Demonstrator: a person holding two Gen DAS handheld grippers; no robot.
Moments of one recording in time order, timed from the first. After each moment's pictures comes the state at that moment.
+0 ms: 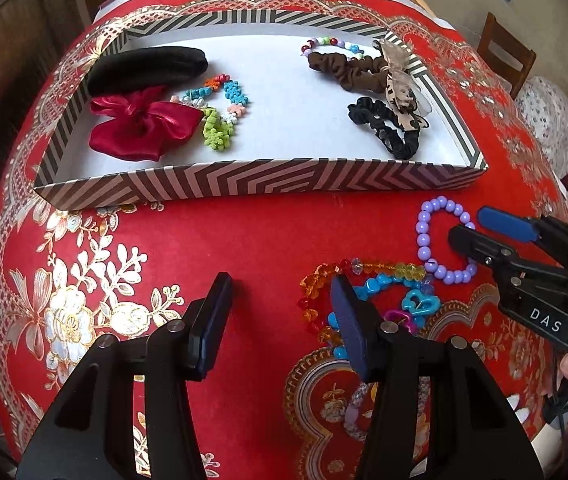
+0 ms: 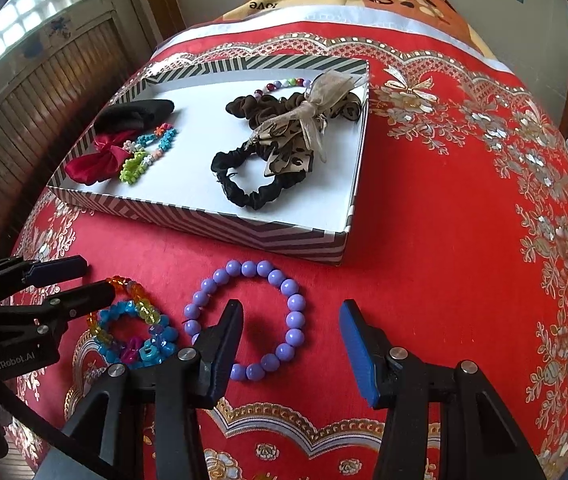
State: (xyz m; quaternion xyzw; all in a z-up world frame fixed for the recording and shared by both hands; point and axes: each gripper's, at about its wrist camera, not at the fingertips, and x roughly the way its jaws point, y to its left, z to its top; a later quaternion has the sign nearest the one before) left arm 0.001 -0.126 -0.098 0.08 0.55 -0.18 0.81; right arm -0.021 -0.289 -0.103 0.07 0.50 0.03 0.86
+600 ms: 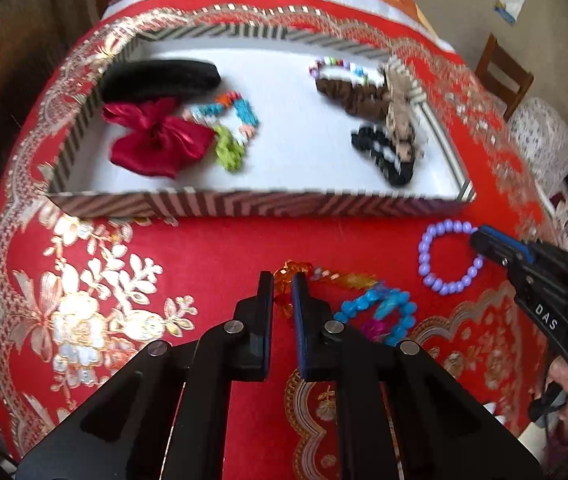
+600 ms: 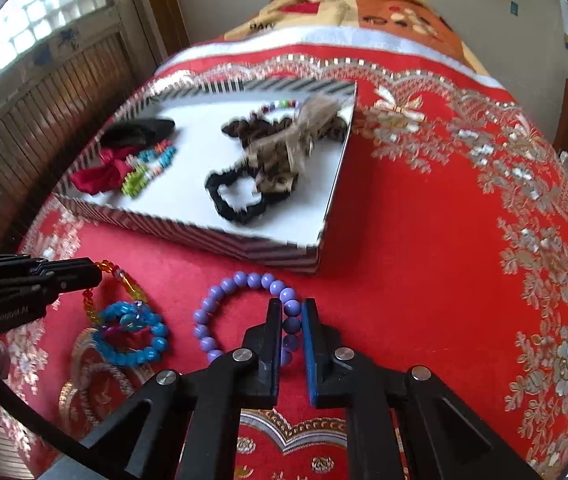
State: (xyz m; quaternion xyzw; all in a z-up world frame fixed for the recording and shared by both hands) left arm 0.011 -0.110 -0.077 0.03 0.55 -0.19 0.82; right arm -0.037 -0.306 -0.081 0.07 0.46 0.04 0.88
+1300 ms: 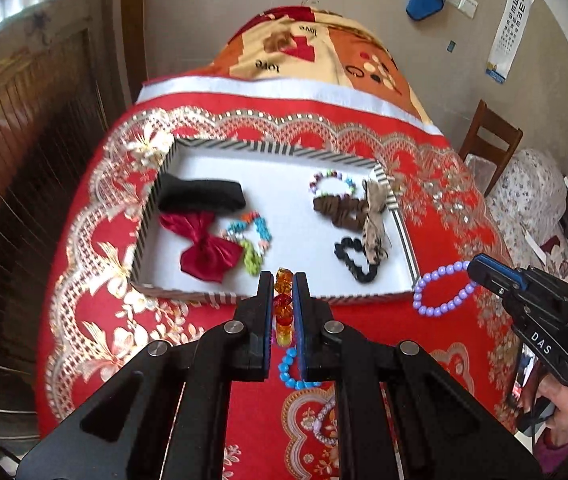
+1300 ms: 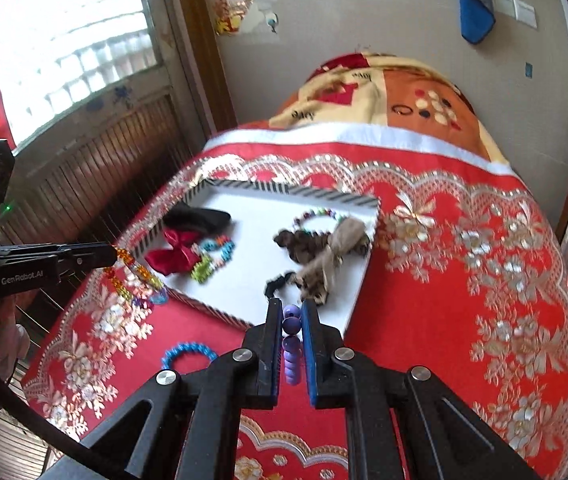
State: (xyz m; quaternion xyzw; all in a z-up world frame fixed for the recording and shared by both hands) left arm 0.013 -0.090 0.031 0.00 0.46 -0.18 0.87; right arm -0.037 -0.304 0.012 0.06 0.37 0.10 0.92
